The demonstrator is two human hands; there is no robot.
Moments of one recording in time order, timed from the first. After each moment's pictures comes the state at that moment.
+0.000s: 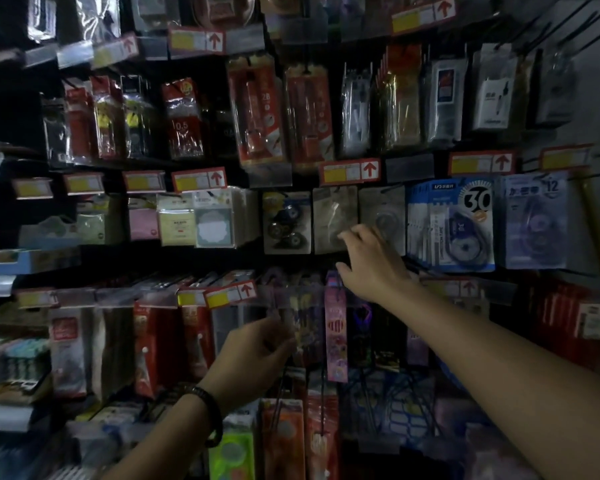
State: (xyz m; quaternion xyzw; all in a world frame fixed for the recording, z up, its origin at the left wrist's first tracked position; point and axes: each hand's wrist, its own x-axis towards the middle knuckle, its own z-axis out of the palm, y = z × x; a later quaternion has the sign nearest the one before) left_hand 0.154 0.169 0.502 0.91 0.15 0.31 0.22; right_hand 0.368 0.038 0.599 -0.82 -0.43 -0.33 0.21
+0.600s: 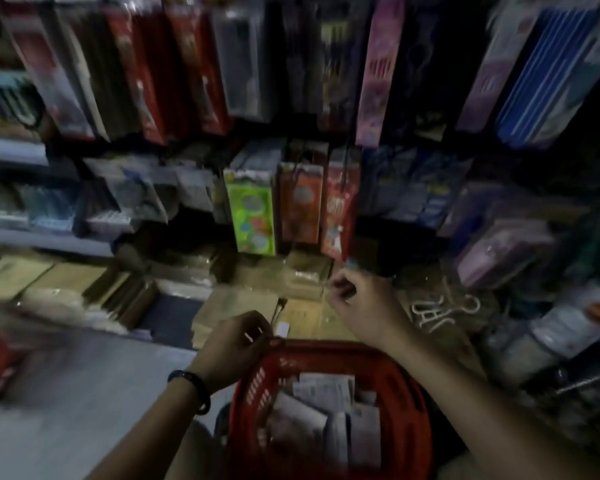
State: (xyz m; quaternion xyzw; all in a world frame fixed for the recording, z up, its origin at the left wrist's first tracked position) left_hand 0.021 0.134 0.152 0.89 0.28 0.07 0.35; right_hand 0.234 -0.030 0.190 -0.80 -0.45 0.08 0.38
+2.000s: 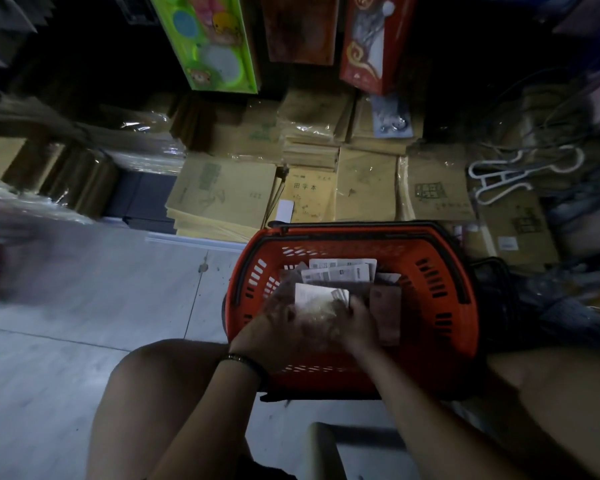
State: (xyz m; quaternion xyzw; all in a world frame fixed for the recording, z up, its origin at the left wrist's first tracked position) left_hand 0.038 0.100 -0.082 0.81 0.34 -0.22 0.43; right_hand 0.166 -0.040 -0.202 -0.84 -0.08 0.34 0.41
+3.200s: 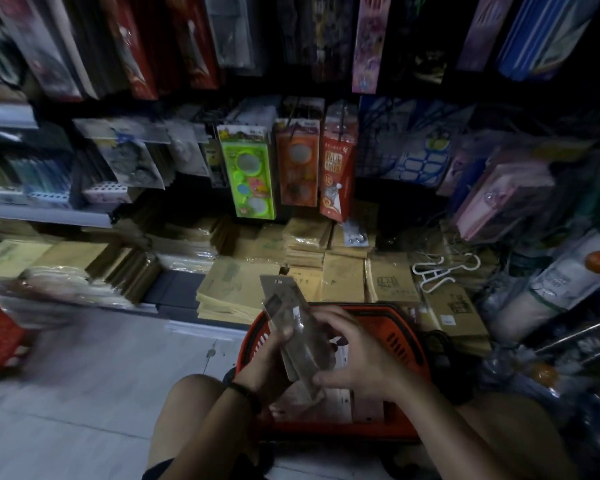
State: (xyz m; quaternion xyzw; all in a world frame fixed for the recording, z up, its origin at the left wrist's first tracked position) left_hand 0.011 0.041 0.057 0.46 0.21 0.07 0.86; right_hand 0.150 -0.104 0.095 -0.71 -0.50 0.31 0.40
